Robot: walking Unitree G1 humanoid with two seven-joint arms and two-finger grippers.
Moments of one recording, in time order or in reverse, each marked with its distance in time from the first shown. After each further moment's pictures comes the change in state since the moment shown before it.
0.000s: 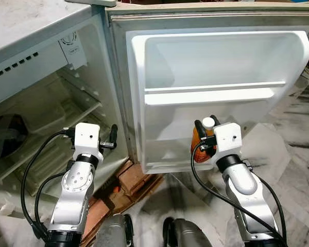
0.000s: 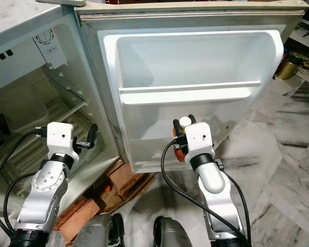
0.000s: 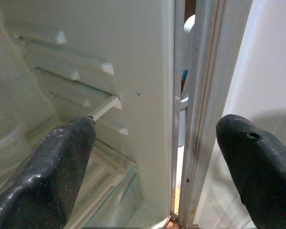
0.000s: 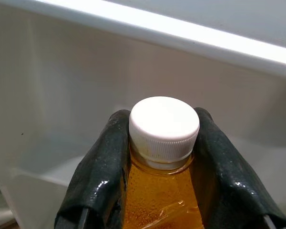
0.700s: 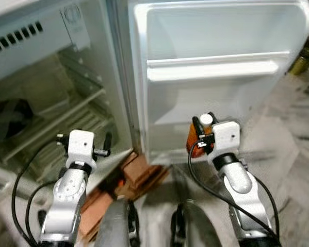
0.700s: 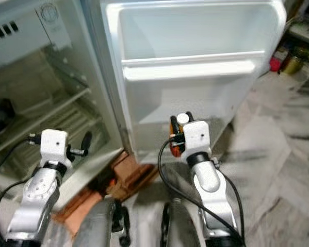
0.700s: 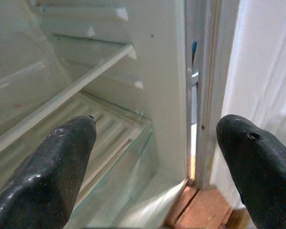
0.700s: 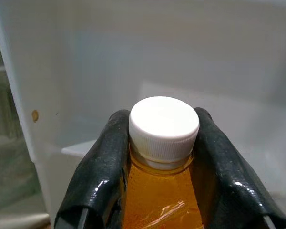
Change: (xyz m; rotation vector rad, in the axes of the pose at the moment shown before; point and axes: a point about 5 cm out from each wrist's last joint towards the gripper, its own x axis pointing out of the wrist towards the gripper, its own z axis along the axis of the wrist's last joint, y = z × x) left arm -0.011 0.012 -0.010 0.044 0.046 -0.005; right arm 0.005 0.007 0.000 0.048 -0.053 -0.029
